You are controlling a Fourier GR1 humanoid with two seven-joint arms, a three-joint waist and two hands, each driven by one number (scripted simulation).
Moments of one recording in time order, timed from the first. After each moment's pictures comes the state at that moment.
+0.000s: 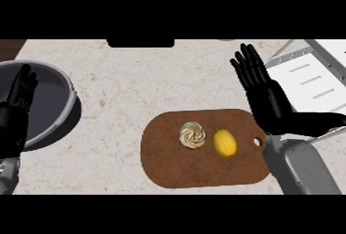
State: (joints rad) left arm -0.12 0.59 -0.14 -1.67 0.11 0.40 0.11; right arm -0.38 -0.21 0.21 -1.54 -0.36 -0.08 -0.12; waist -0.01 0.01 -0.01
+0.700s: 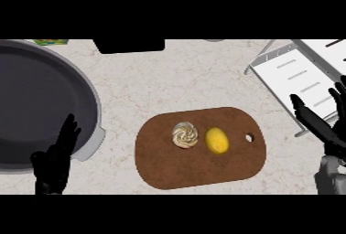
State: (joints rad) left arm 0.11 0.37 -0.25 -1.58 0.17 0.42 0.07; right arm -0.10 -0.26 -0.10 -1.62 -0.11 -0.66 -0.05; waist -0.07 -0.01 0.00
